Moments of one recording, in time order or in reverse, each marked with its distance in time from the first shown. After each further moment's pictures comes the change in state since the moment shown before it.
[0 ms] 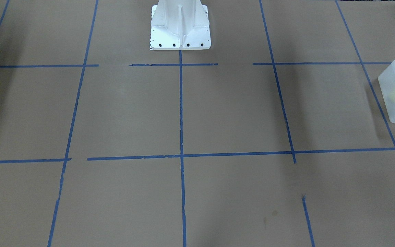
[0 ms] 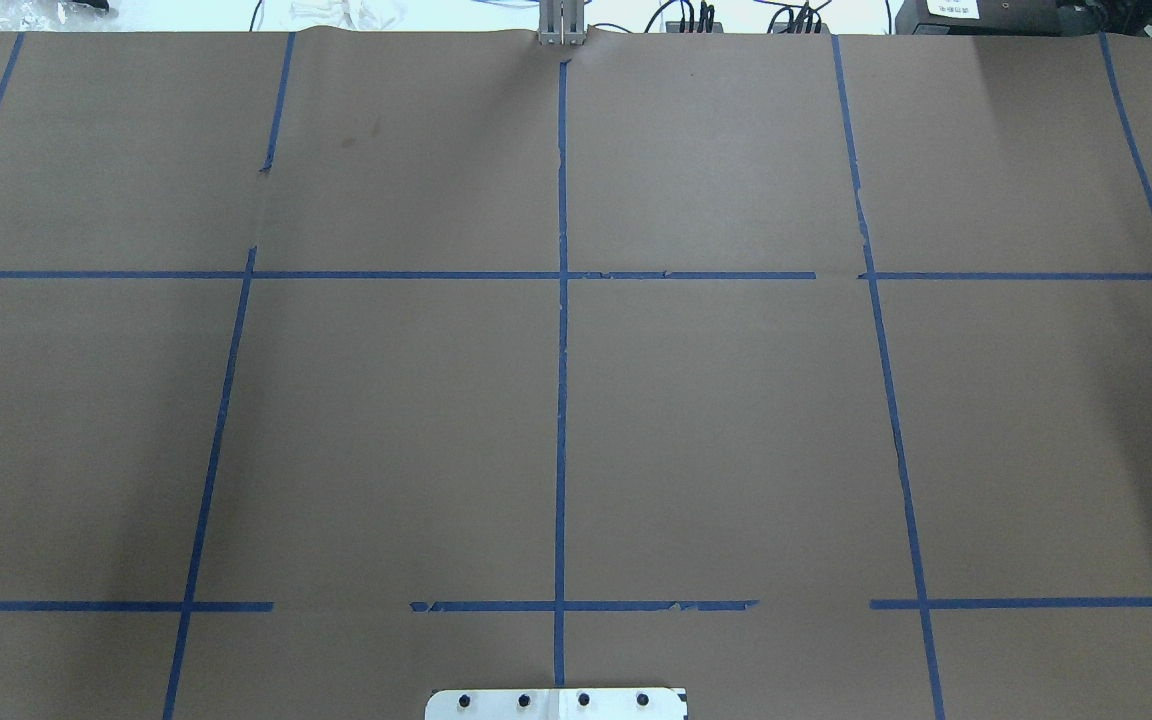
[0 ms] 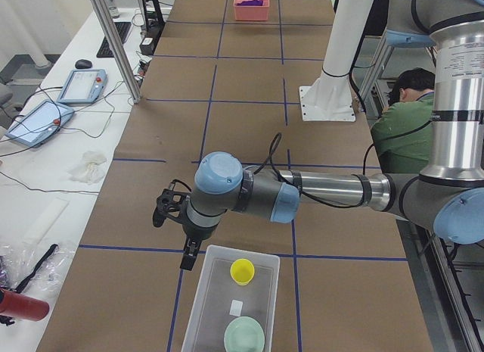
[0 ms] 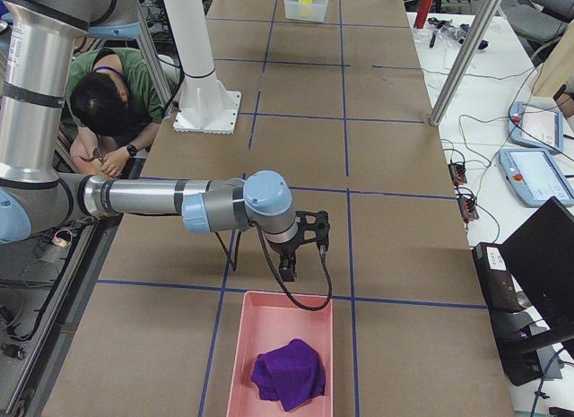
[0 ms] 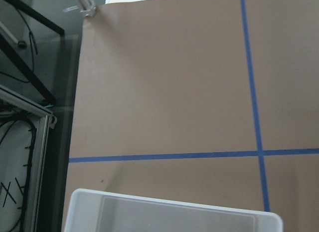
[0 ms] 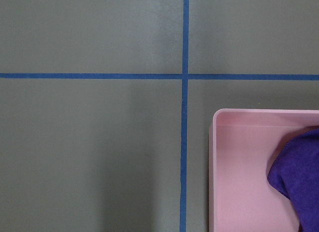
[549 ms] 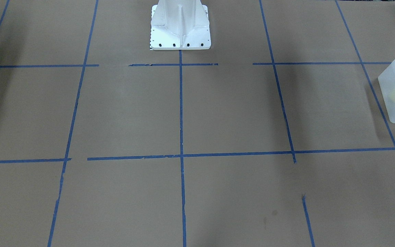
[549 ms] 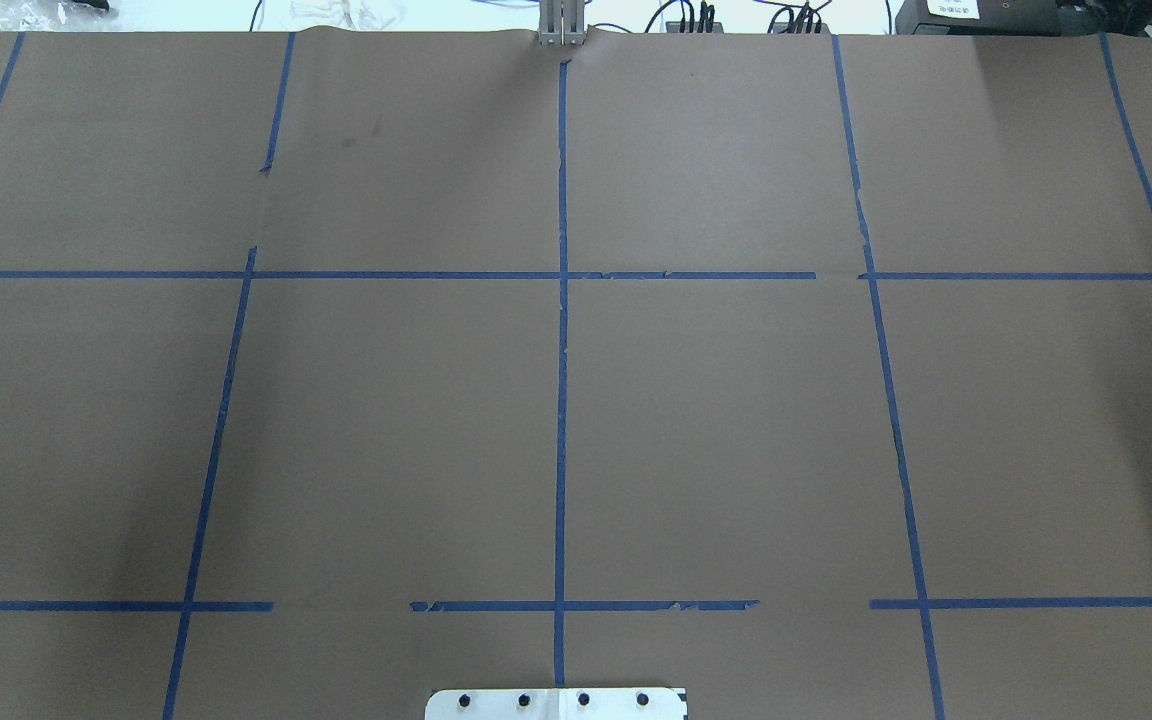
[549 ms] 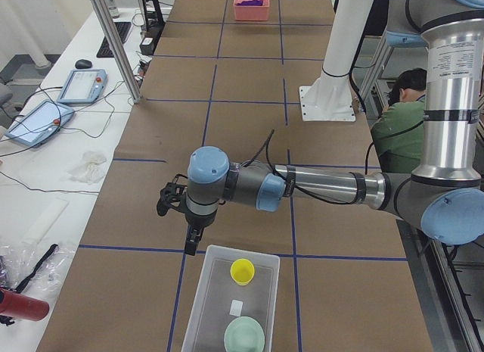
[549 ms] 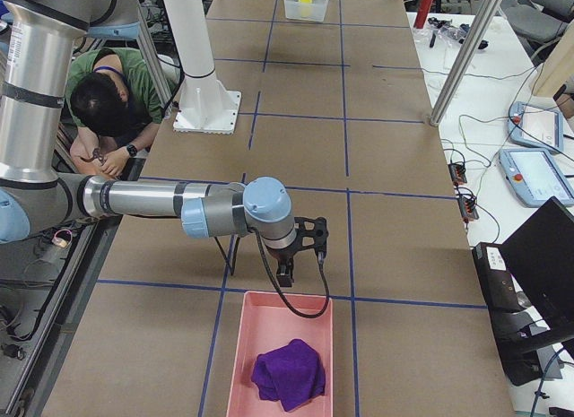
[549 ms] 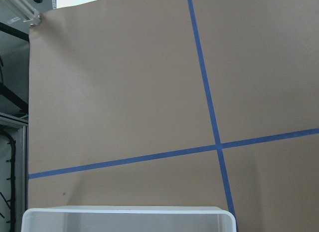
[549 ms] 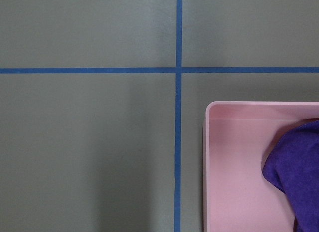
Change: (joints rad) left arm 0.115 -0.010 -0.002 0.102 0.004 -0.033; right arm -0.002 0.001 -0.028 0.002 -0.003 0.001
